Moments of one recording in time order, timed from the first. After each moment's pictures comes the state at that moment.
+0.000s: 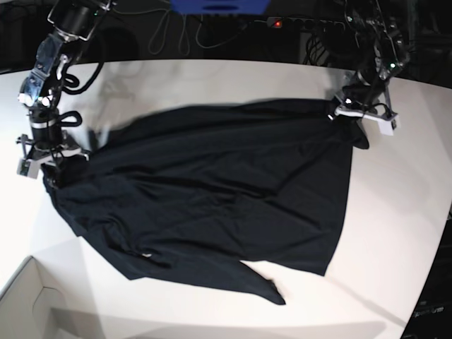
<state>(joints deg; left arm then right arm) 18.7 -2.4 -23.1 96.1 -34.7 0.1 43.2 -3.4 4.8 35.4 82.6 7.0 25.3 -10.8</state>
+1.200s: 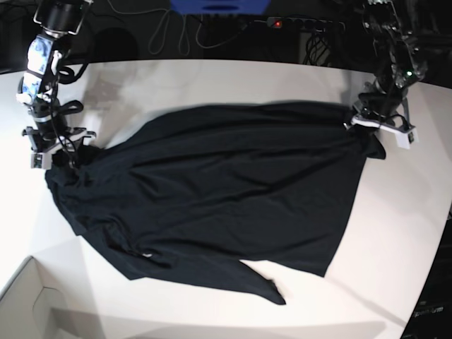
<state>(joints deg) 17.7 -8.0 -23.1 99.5 -34.5 0.3 44.0 -6.4 11.2 28.3 76.5 7.0 25.3 -15.3</state>
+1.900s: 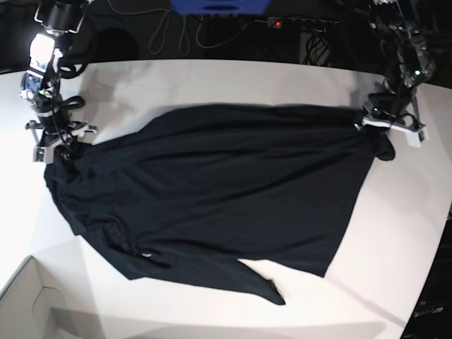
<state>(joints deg) 17.6 -8.7 -26.5 99.5 -34.7 0.3 44.3 -7.0 11.5 28.4 72.9 7.5 25.3 -14.2</state>
